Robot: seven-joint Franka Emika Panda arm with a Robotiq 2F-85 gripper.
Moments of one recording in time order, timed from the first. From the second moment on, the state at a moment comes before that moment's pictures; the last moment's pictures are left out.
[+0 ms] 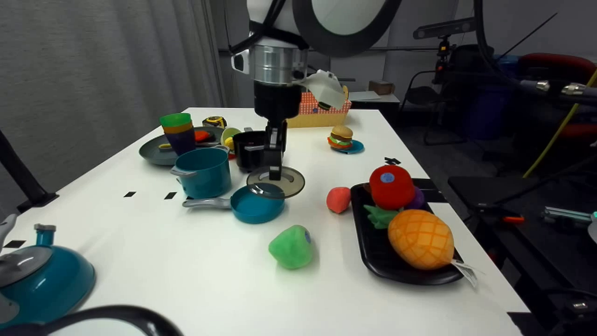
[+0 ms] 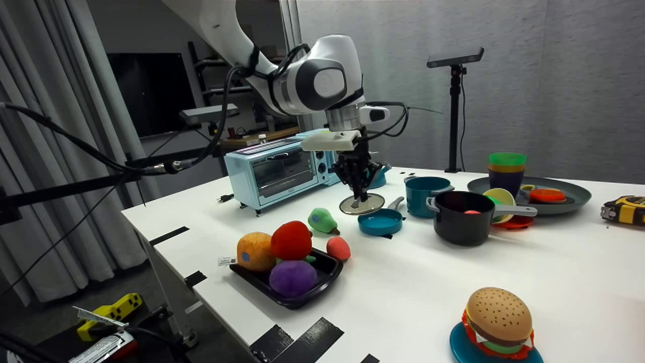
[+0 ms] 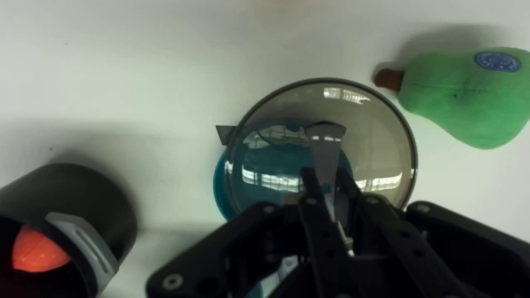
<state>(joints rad) -0.08 0.45 -0.01 -1.89 -0.01 2.44 -0.14</state>
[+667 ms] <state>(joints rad) -0.09 0.52 -0.02 -1.83 -0.02 2.48 -0.14</state>
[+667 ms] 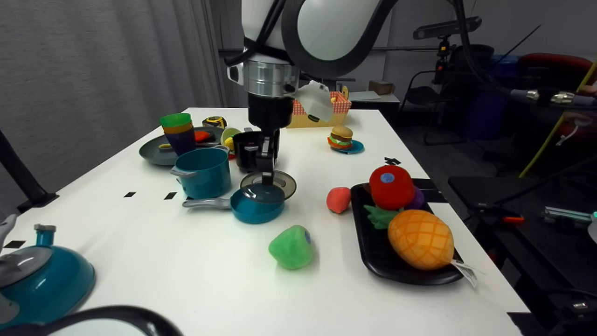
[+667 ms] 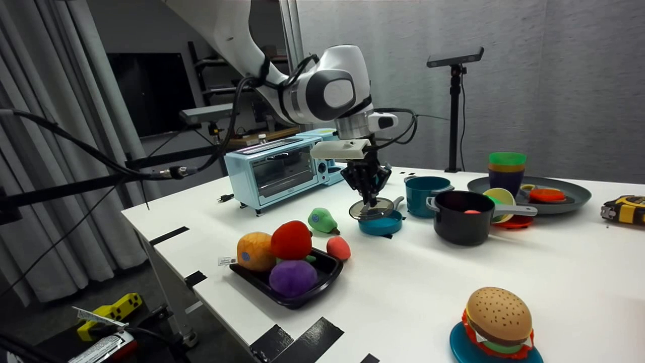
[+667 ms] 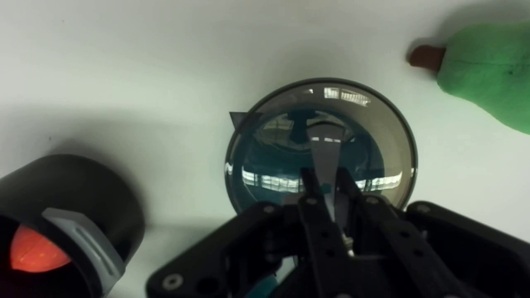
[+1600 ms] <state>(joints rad) -0.09 0.62 -0.03 -1.71 -0.02 2.48 -0.14</state>
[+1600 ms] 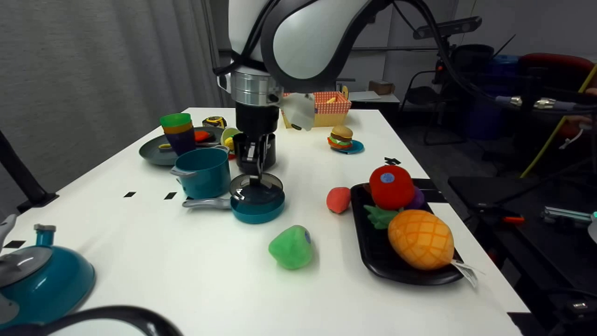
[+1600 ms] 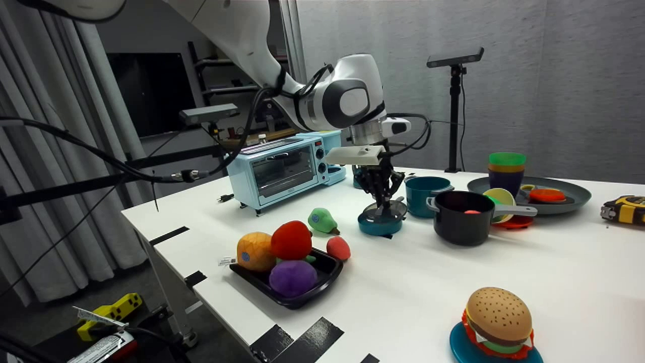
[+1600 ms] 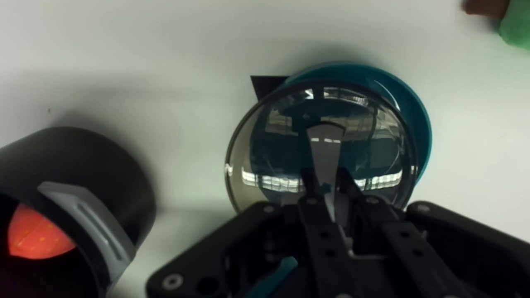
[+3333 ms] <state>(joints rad) -0.09 0.59 -0.03 -1.71 -0.02 2.48 -0.14</state>
